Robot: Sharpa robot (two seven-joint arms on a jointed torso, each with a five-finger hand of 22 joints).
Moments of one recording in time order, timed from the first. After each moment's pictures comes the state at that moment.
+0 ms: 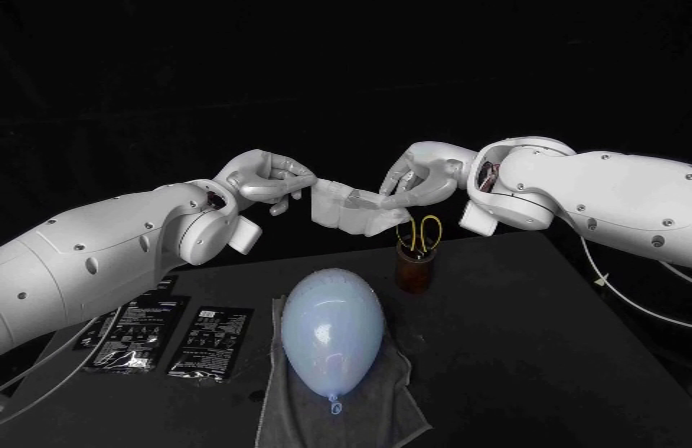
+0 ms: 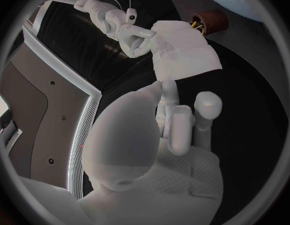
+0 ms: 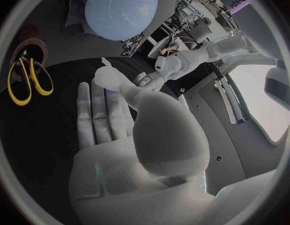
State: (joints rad) left arm 1.45 -0.58 -0.06 1.13 -0.38 -0.10 0.21; left_hand 1.52 -0.10 0.41 0.21 0.05 0.98 0.08 0.48 0.38 1.15 0.01 0.83 0.55 1.47 -0.05 1.45 1.29 0.13 1.15 0.07 1.29 0.98; right arm 1.62 -0.81 -0.17 1.40 -0.86 0.03 0.05; right_hand 1.41 -0.03 0.56 0.05 0.04 1.01 0.15 0.33 0.39 1.36 0.09 0.07 0.07 1.02 0.09 0.34 0.27 0.17 0.83 0.22 0.23 0.53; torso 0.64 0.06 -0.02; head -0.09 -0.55
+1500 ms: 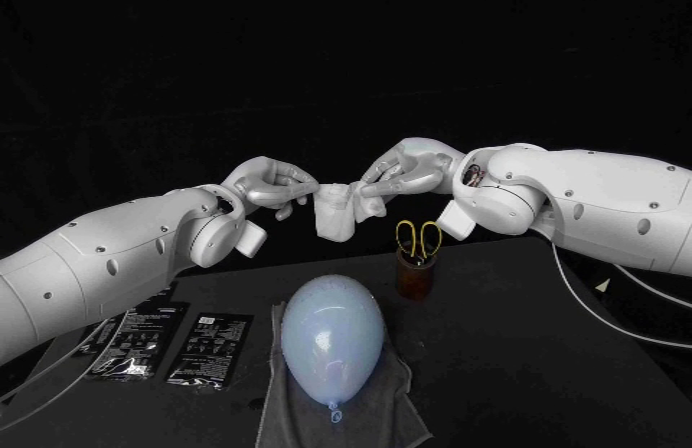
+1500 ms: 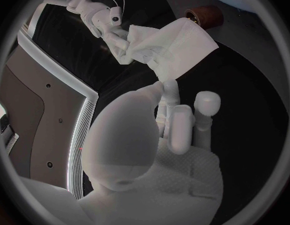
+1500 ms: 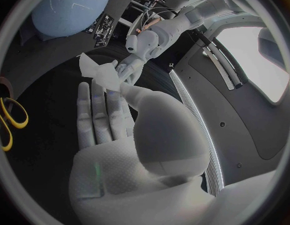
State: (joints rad) left arm 1.45 -0.52 -0.06 1.05 -0.39 -0.11 0.19; left_hand 1.51 -0.12 0.45 0.18 0.05 0.95 0.10 0.47 0.41 1.12 0.02 0.78 0.53 1.46 -0.04 1.44 1.26 0.13 1.12 0.07 1.28 0.94; right arm 1.62 -0.76 -0.17 1.38 -0.49 0.00 0.07; right_hand 1.40 -0.03 0.57 0.05 0.04 1.02 0.14 0.33 0.39 1.37 0.09 0.07 0.07 1.02 0.09 0.34 0.27 0.17 0.83 0.22 0.23 0.53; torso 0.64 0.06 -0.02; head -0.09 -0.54
